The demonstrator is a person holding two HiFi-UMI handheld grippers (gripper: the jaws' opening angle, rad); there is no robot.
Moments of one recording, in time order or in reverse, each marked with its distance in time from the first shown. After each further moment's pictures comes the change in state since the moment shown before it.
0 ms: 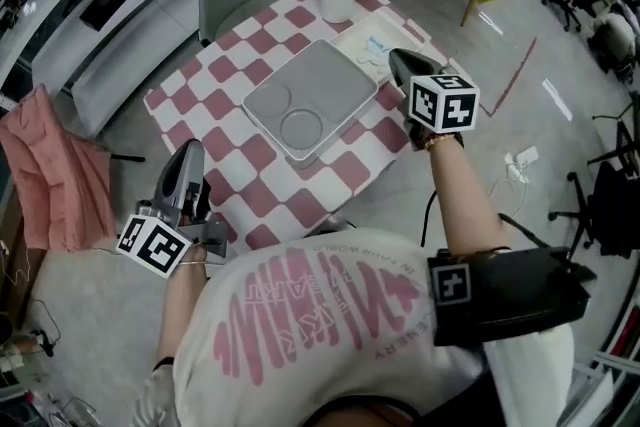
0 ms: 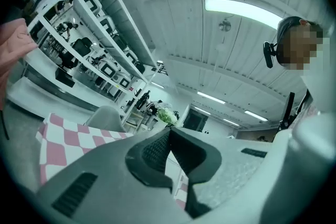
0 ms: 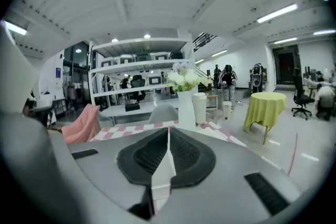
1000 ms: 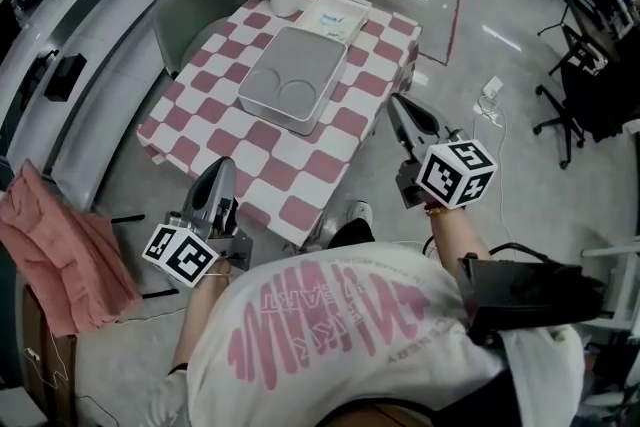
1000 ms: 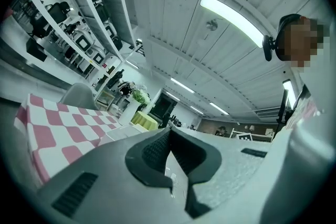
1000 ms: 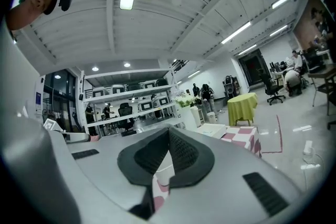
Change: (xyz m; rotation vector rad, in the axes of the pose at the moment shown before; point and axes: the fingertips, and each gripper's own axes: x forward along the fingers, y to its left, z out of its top) left arm -0.088 -0.017 -0.024 -0.052 0.215 -0.357; right arm -0.215 0.185 -0.044 0.228 -0.301 -0.194
